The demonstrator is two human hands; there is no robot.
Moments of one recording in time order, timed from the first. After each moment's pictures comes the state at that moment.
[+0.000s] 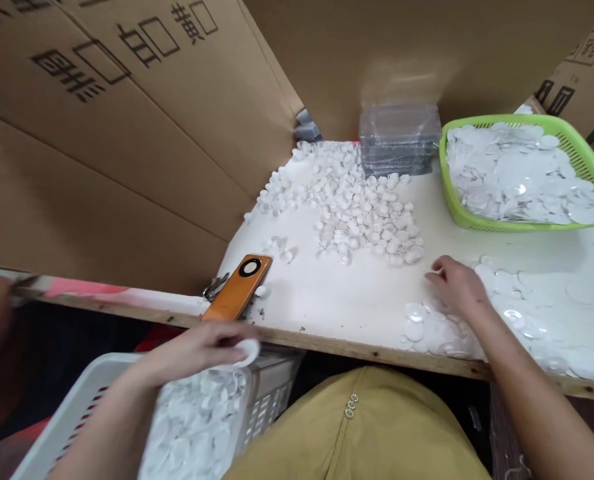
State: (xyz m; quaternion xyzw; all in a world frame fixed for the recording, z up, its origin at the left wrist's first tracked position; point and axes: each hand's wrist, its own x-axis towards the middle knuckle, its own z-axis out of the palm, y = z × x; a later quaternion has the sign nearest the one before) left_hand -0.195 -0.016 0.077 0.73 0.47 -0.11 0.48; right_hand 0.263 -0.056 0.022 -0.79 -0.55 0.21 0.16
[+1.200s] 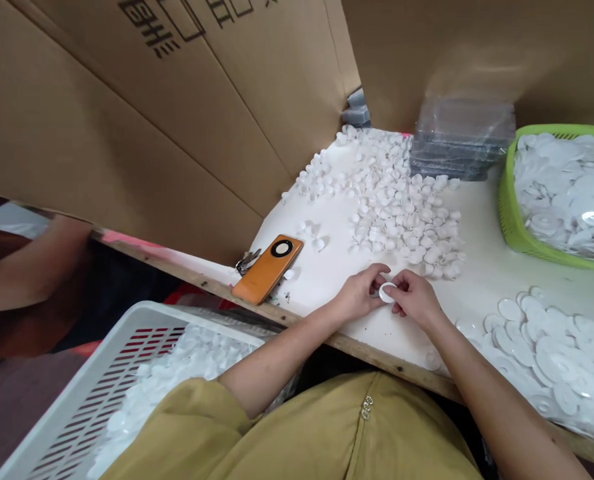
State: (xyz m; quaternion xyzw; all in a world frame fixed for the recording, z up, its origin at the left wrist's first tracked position) left_hand -0.020 0.007 -0.010 0.75 0.42 0.24 0.45; right_hand 0.141 -0.017 0.003 -0.63 -0.44 0.56 0.31
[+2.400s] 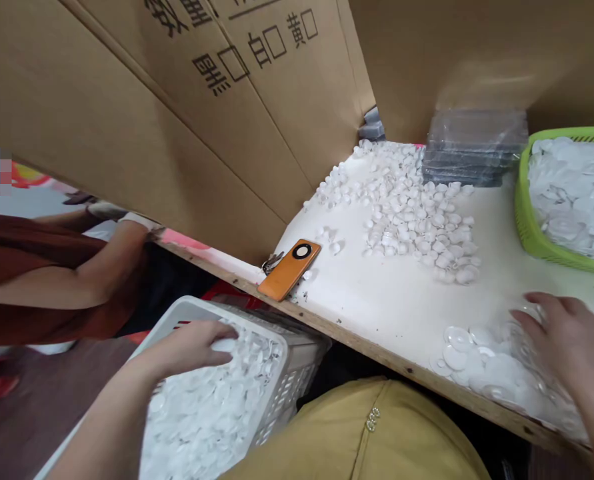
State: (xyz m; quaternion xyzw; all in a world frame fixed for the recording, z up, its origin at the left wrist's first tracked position) left_hand -0.273 -0.069 0.090 0.68 0.64 -0.23 0.28; right_hand 0.318 -0.079 0.013 -0.78 -0.61 0.07 0.16
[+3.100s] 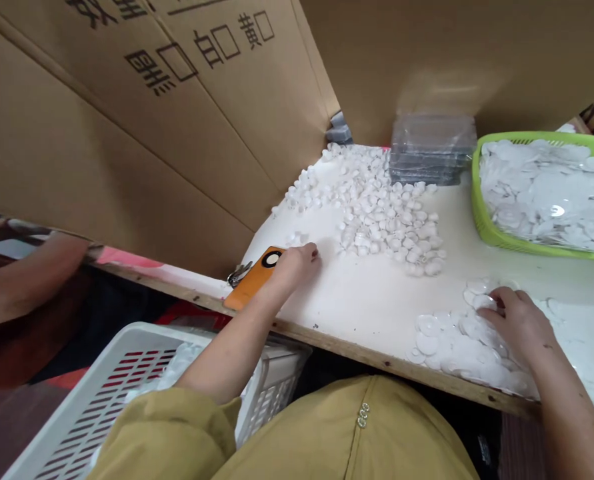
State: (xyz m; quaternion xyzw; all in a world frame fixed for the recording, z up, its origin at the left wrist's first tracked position) left_hand -0.092 0.073 0.031 0.73 0.67 -0.05 0.10; right_hand 0.337 -0.090 -0.005 -0.79 -0.58 0.14 0.14
